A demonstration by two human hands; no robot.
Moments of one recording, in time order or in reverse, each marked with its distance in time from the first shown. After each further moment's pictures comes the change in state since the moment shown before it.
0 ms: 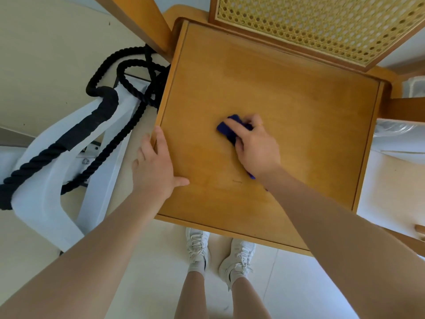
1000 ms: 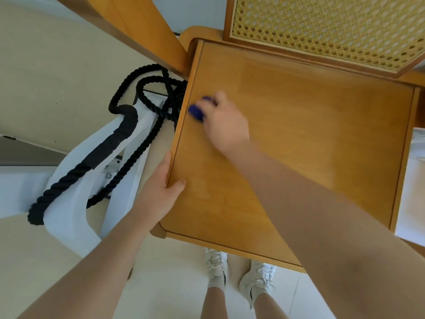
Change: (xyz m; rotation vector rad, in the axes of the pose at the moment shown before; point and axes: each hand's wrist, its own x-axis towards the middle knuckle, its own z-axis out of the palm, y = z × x) left_hand 0.003 -0.037 -0.012 -0.666 -0.147 -0.024; right_hand 0.098 -0.064 0.022 0.025 0.066 -0.162
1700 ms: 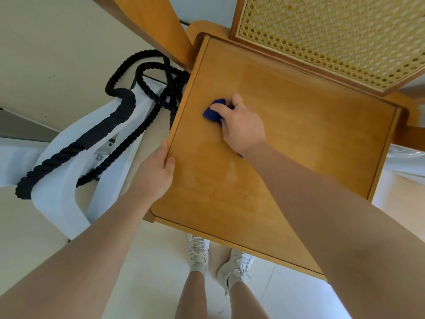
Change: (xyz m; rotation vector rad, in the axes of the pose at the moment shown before) left_hand -0.006 0.028 0.000 0.131 0.054 -0.076; right_hand -0.021 0.027 -0.028 -0.026 -0.145 0.035
